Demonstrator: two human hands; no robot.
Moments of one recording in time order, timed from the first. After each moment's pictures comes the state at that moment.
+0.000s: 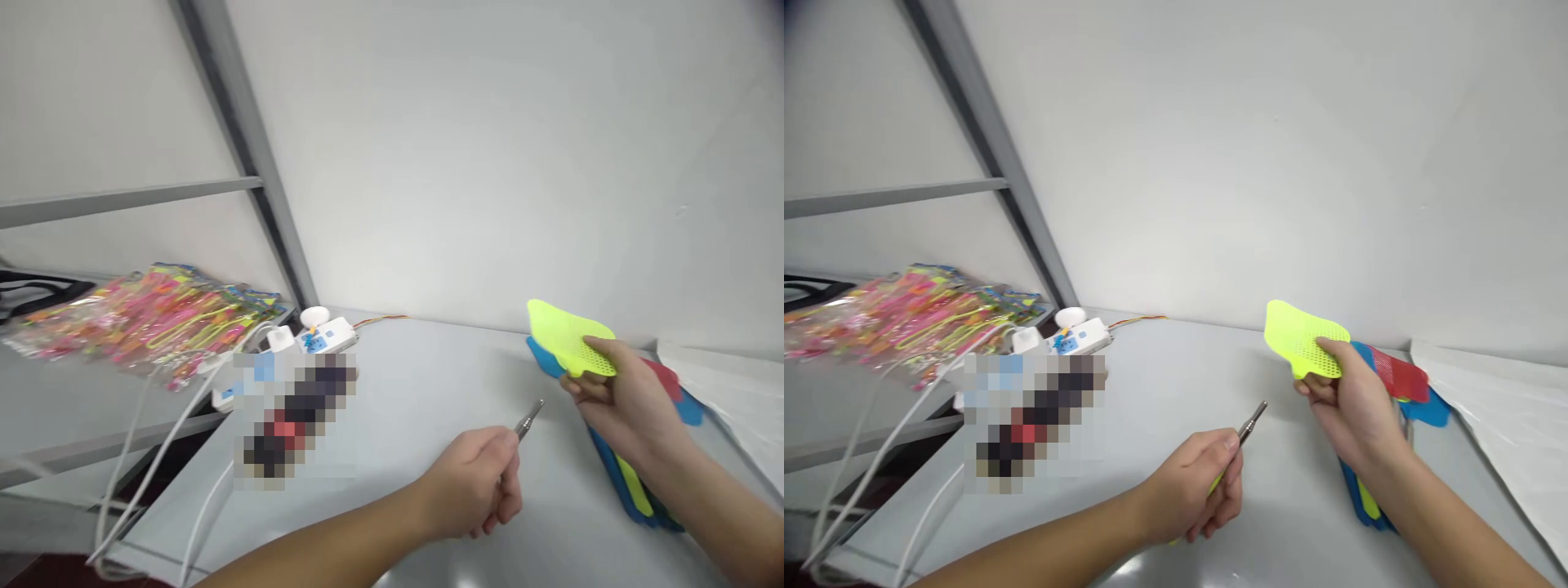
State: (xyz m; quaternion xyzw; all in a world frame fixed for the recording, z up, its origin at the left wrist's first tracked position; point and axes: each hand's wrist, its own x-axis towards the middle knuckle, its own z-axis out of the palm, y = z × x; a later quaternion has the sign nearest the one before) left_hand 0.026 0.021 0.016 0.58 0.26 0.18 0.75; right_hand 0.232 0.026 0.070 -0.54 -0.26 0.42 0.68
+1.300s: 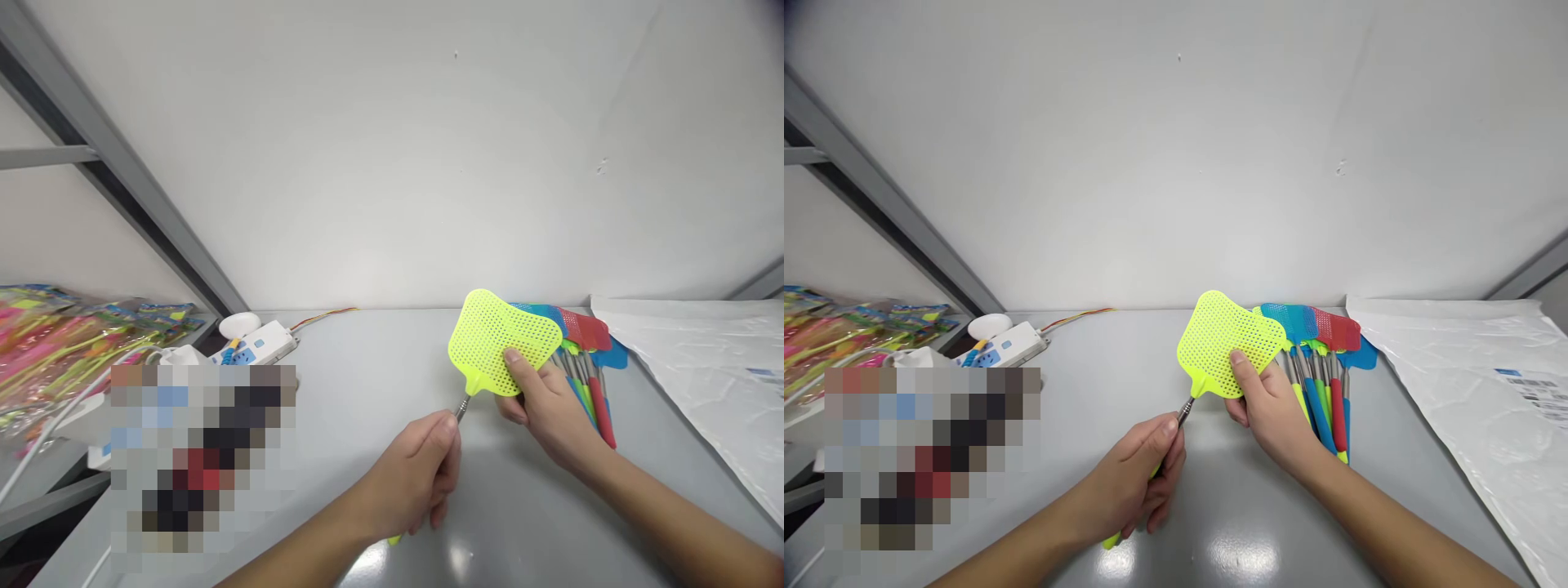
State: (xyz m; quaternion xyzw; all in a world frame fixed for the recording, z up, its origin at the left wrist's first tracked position) left_hand 0.022 0.030 0.010 0.57 0.29 0.14 0.75; right_hand 0.216 0.000 0.039 -0.56 -0.46 0.43 0.54
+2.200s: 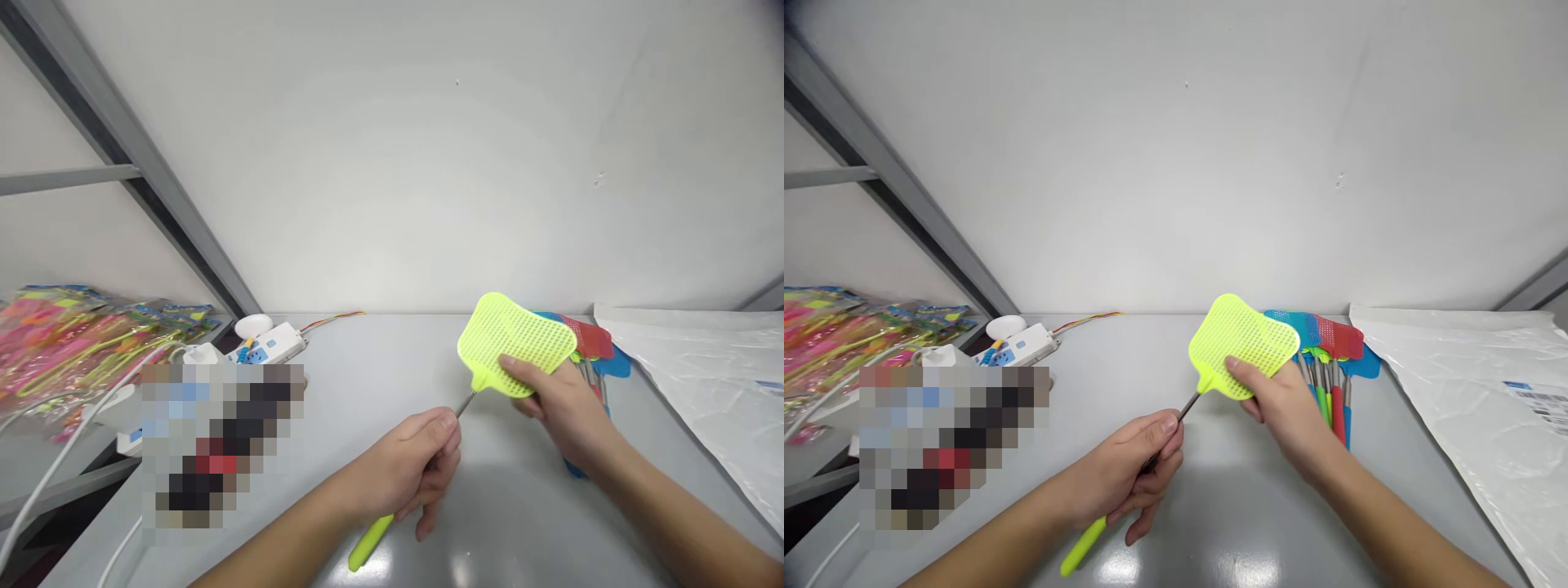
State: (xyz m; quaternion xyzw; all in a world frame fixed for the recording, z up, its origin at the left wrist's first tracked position) left_hand 0.019 0.036 0.035 0.51 0.20 0.11 0.83; right_hand 0.227 -0.004 0.054 -0.54 -0.44 0.44 0.57
